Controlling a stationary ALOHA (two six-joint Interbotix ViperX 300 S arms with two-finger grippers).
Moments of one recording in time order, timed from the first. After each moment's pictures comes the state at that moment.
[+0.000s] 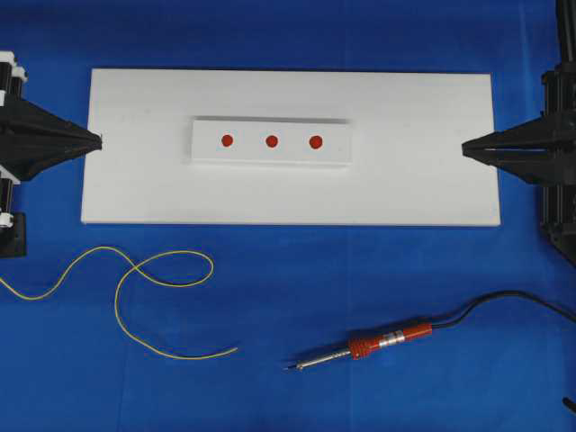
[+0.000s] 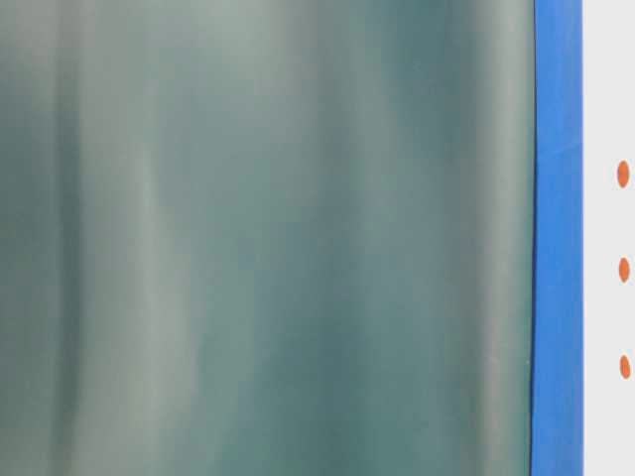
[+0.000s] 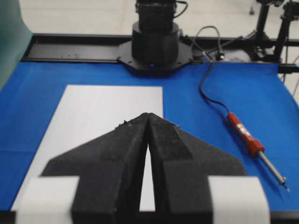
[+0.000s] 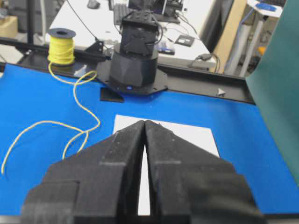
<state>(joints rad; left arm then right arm) 0.00 -0.96 1.17 0.00 -0.29 0.00 0.00 -0.96 1.17 0.00 -0.29 0.00</state>
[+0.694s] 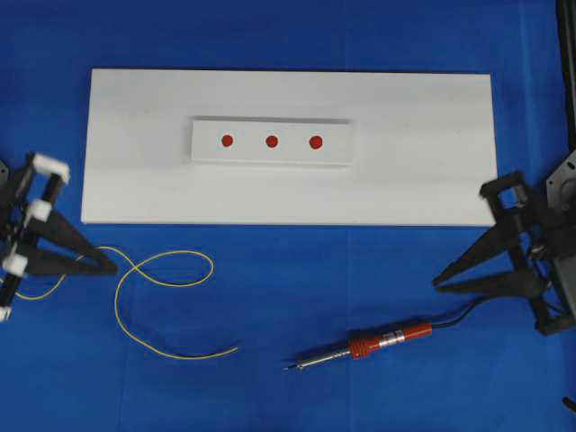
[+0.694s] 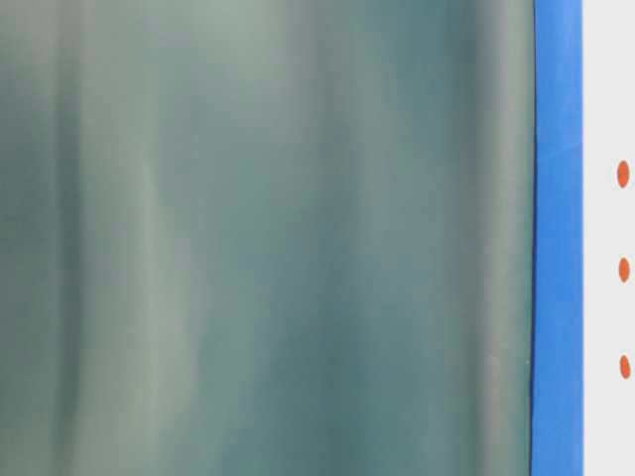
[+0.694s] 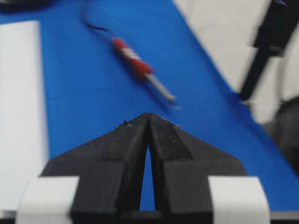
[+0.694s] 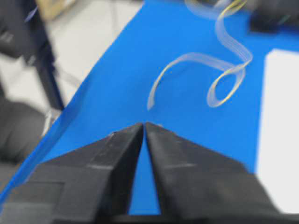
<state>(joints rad) -0.37 -0.72 1.17 0.00 -0.32 -0.04 0.38 -0.67 1.14 0.02 -0.28 0.20</state>
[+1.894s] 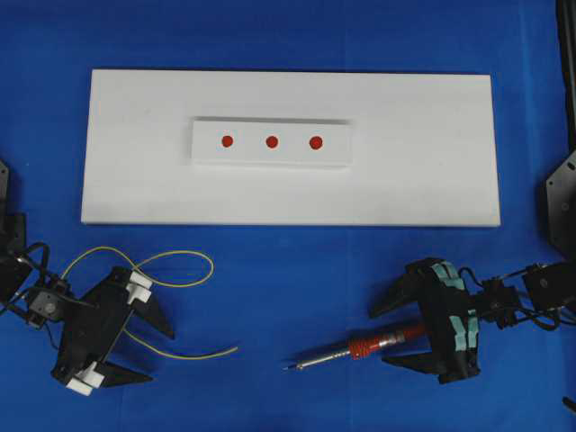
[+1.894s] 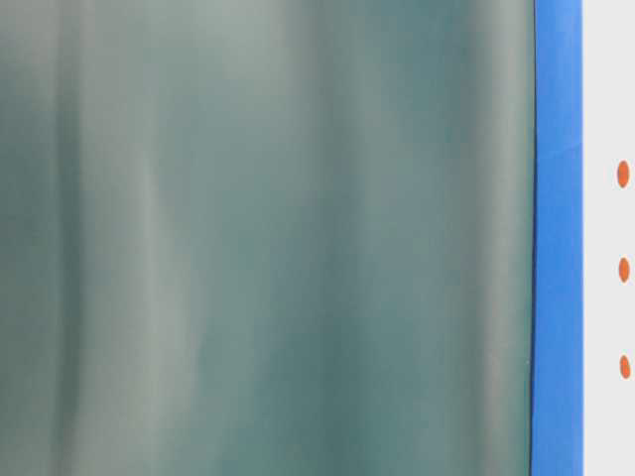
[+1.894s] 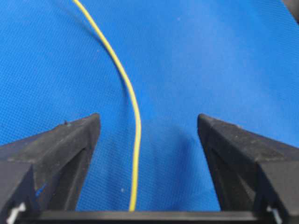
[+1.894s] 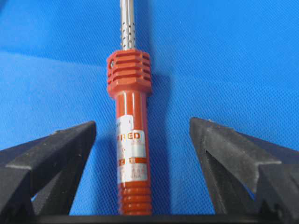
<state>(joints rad) -0.57 0.15 1.07 -0.01 -0.72 -0.17 0.59 0.19 1.07 0.33 -0.73 0.25</state>
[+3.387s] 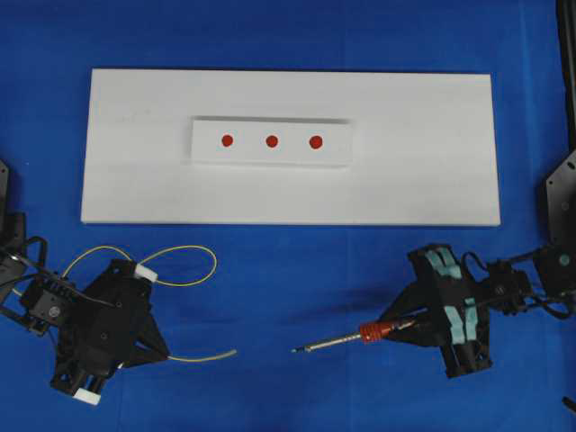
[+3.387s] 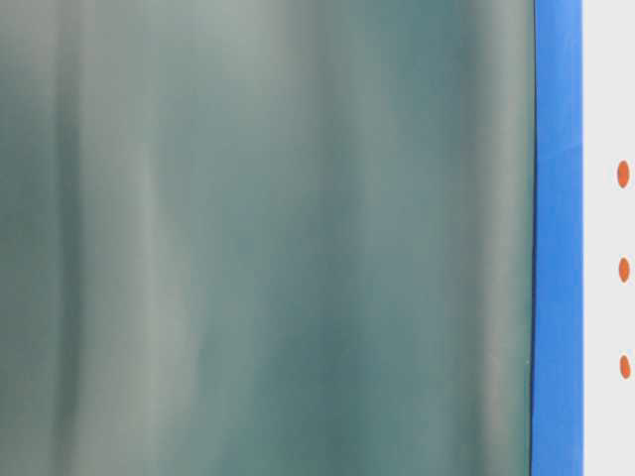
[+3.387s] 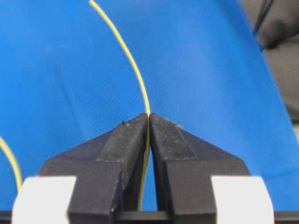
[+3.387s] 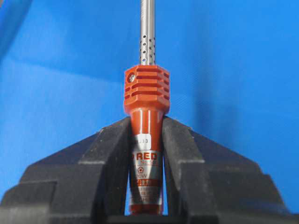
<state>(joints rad) -0.52 -0.15 0.88 -0.01 -0.06 -0.23 0.48 -0.12 1.01 0.33 -0.28 0.12</state>
